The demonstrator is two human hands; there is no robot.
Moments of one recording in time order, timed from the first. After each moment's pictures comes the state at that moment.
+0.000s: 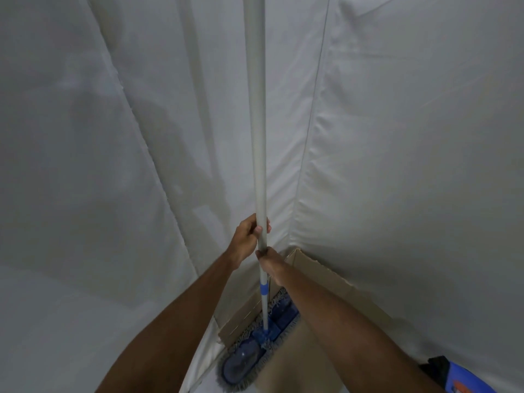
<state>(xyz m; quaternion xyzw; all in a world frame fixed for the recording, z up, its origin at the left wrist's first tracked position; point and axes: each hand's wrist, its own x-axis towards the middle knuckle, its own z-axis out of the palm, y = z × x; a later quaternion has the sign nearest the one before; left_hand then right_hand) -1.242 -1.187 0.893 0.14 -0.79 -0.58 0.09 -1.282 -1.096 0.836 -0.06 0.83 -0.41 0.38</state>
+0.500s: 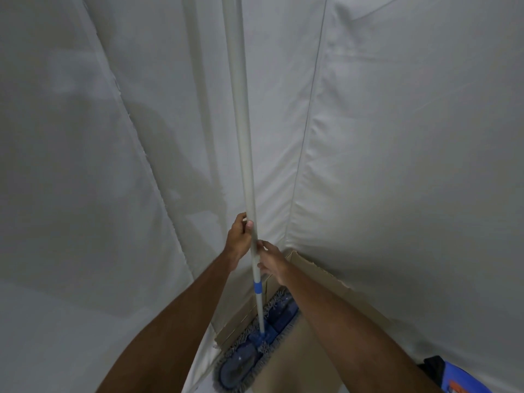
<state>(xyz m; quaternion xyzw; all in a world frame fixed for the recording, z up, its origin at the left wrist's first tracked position) -1.255 -1.197 0.881 0.26 -0.77 -0.57 0.11 -1.291 -1.091 0.844 -0.03 0.77 -0.51 0.39</state>
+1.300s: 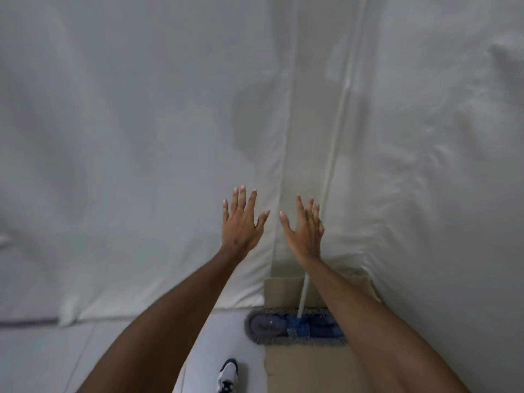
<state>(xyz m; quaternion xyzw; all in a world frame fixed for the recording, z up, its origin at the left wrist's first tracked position) -1.019 -1.032 0.965 0.52 -0.82 -0.08 0.23 -1.170 -0.980 0.937 -0.50 0.77 -0.38 0.09</state>
